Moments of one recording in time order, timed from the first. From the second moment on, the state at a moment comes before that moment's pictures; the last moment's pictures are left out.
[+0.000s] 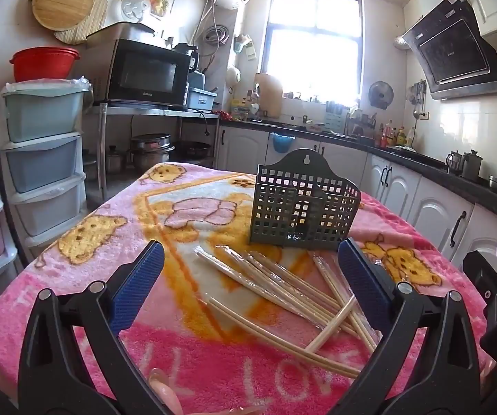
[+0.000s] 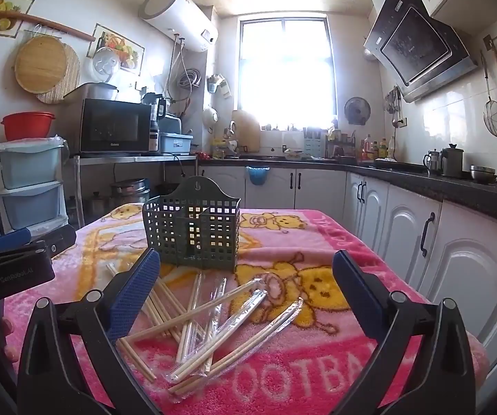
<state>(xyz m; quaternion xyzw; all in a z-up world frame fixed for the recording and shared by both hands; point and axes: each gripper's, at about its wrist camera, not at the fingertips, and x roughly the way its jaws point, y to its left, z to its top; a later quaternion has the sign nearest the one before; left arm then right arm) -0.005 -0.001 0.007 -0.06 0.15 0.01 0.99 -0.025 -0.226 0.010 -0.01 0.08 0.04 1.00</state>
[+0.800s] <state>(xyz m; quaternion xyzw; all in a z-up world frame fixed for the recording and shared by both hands) -0.004 -0.001 0.005 -0.06 0.14 0.01 0.99 -0.026 -0.225 0.012 -0.01 0.08 0.04 1.00</state>
